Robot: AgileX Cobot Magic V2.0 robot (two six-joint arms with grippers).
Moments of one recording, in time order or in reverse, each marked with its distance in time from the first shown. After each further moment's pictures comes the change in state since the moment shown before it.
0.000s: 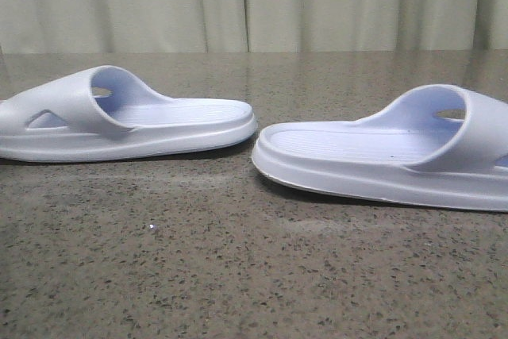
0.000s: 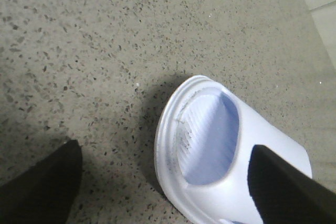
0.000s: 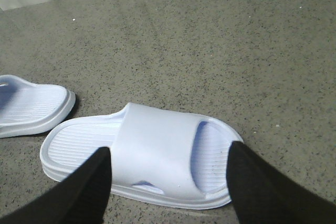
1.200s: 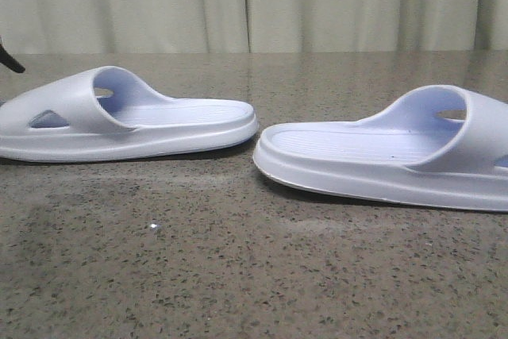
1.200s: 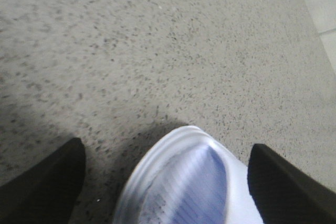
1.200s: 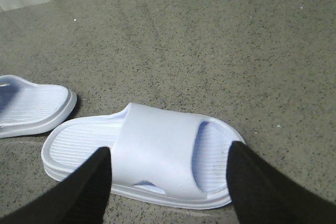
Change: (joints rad) left arm -0.085 0.255 -0.114 -0.078 -0.116 0.018; right arm 0.000 0.000 0.000 0.000 0.000 0.000
